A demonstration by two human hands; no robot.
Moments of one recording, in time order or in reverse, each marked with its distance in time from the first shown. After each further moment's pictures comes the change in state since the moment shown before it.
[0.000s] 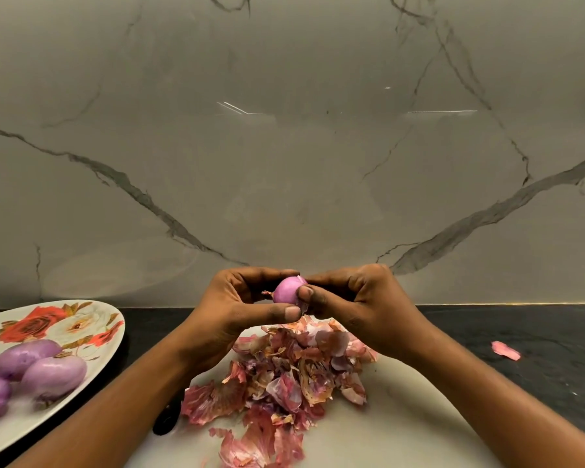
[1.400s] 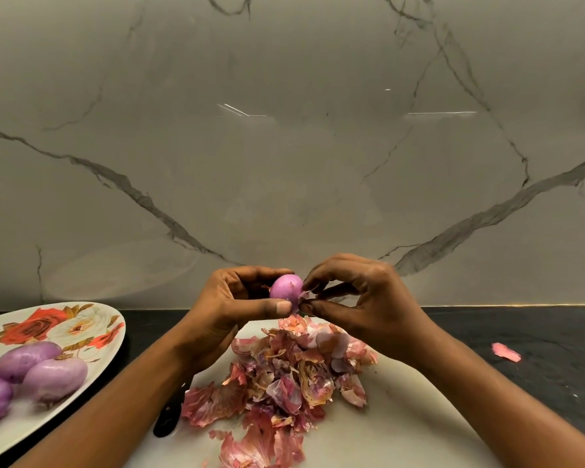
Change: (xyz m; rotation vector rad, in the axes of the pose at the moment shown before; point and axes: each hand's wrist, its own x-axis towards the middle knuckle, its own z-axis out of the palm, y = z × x) left_hand 0.003 0.000 -0.006 -0.051 0.010 -0.023; right_hand 0.003 0.001 -0.005 -0.155 0.039 -0.236
